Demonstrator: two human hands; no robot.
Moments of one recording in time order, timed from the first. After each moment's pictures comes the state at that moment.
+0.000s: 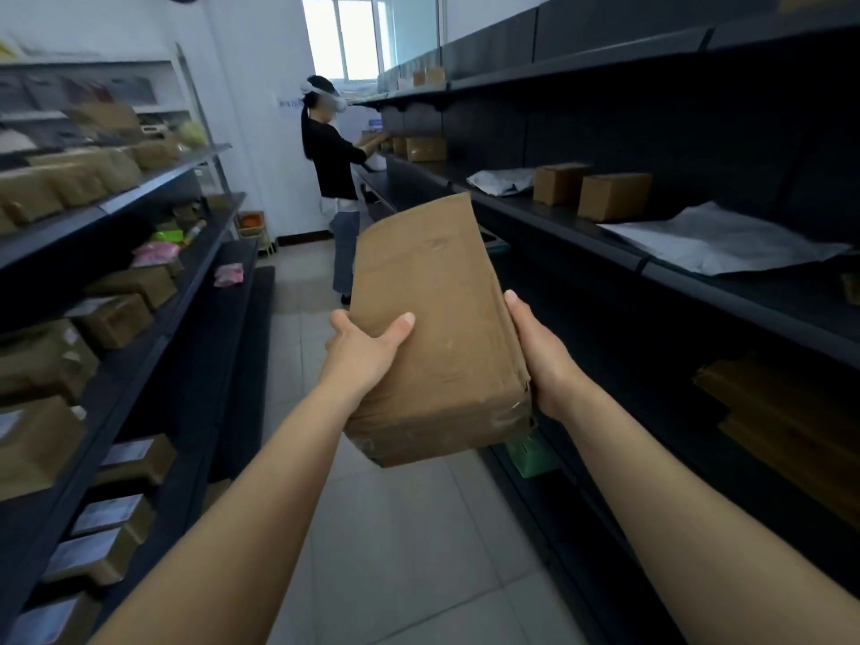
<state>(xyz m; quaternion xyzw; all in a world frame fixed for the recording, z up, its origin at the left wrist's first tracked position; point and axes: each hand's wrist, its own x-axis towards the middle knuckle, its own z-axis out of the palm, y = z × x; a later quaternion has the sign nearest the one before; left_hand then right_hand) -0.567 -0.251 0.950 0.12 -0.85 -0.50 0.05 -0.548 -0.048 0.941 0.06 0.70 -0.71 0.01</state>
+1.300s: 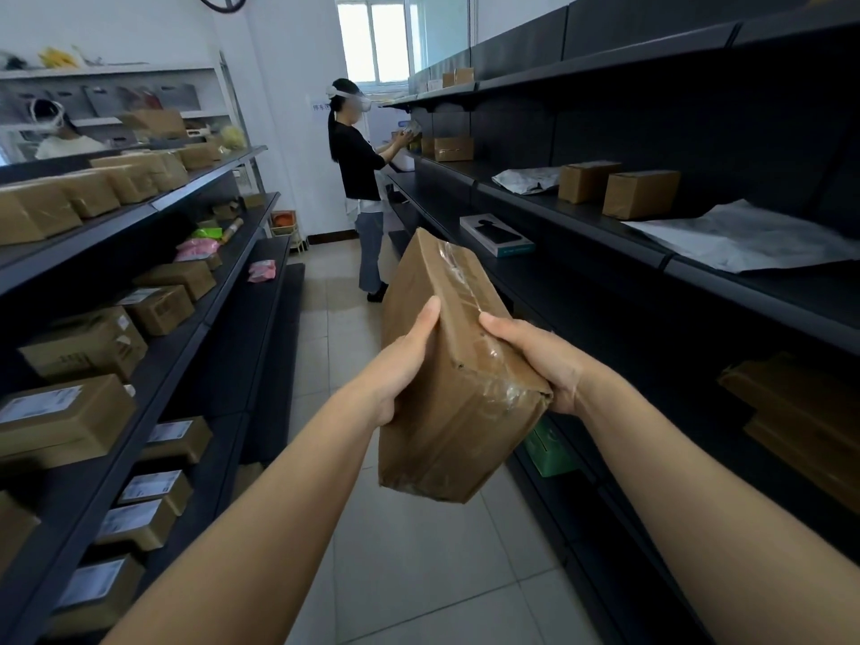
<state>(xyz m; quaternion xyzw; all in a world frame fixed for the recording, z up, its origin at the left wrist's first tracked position) -0.514 -0.232 0.961 0.10 -0.77 -0.60 -0.16 -0.537 -0.045 0.939 -0.01 0.67 -0.72 0.18</state>
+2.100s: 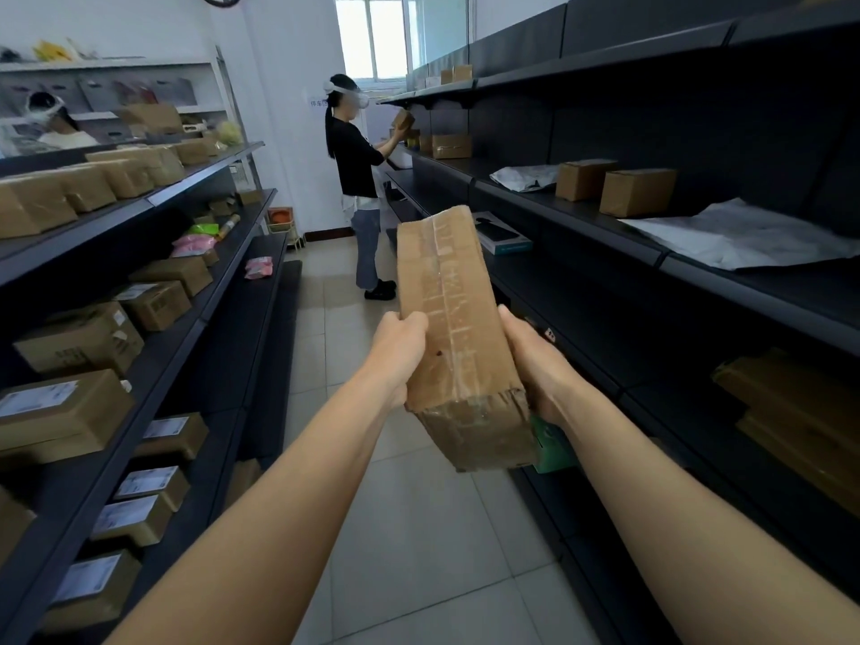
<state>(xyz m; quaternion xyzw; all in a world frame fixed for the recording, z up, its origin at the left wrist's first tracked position) -0.515 -0.220 0.966 0.12 -0.74 -0.67 -0.02 -0.538 -0.054 0.919 0.04 0.72 -0.69 0.08</state>
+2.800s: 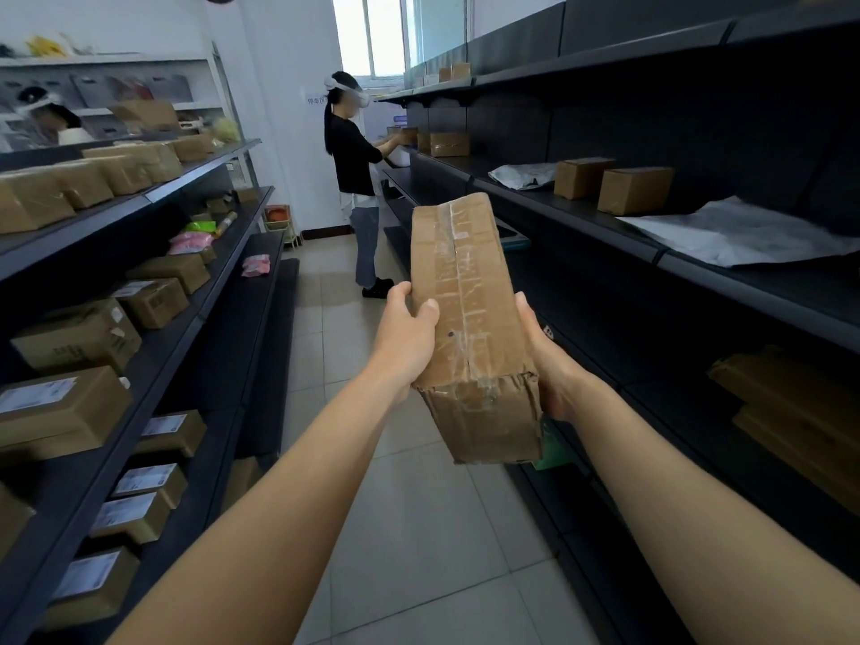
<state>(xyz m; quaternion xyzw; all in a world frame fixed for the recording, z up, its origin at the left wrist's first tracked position) -0.509 -0.219 0.967 0.03 -0.77 -0.63 0.07 -0.529 -0.049 0.925 0.04 0.66 -0.73 0.16</state>
